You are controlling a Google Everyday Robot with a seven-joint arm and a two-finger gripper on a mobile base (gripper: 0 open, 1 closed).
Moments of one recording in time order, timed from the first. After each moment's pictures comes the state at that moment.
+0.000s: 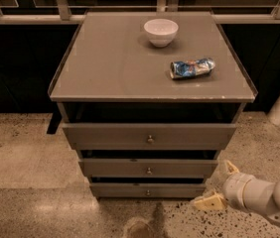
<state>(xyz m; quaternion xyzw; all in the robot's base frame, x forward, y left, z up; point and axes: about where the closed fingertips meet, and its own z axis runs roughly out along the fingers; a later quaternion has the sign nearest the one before) 0.438 -0.239 0.599 -0.34 0.85 0.09 0.38</state>
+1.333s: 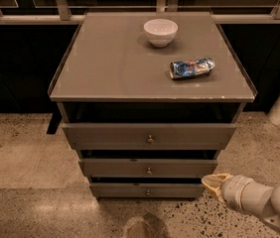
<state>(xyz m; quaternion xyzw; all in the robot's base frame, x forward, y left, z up) 0.447 -0.239 0.582 -0.32 0.85 0.09 0.40</state>
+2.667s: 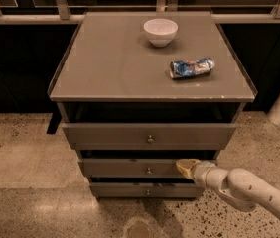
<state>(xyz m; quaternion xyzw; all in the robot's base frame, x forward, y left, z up) 0.579 -0.194 0.461 -0.28 0.82 0.17 0.47</state>
